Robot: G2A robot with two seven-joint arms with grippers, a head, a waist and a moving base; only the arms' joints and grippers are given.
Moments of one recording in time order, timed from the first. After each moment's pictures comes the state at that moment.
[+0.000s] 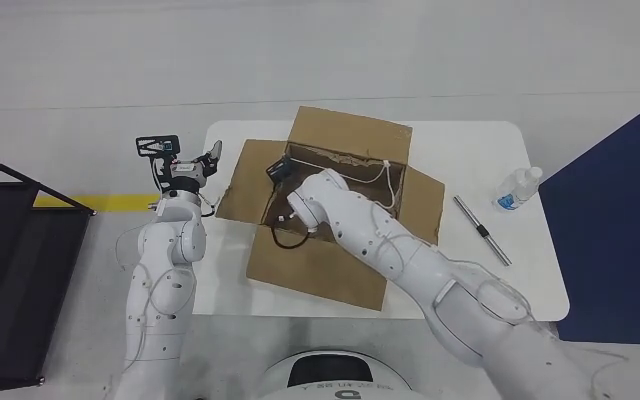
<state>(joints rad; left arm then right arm) 1.40 -1.42 -1.57 -1.60 1.40 0.06 -0.17 -0.70 -1.62 0.54 -1.01 -1.12 0.24 1.13</state>
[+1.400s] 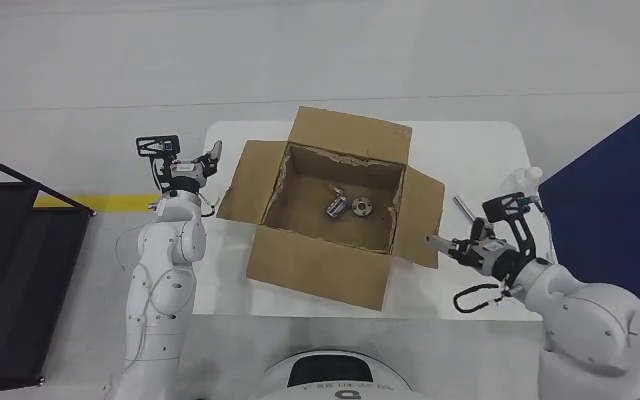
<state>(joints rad) 1.40 -1.42 -1.57 -1.60 1.40 0.06 -0.17 -1.89 -1.35 1.98 -2.30 -0.70 -0.28 1.18</state>
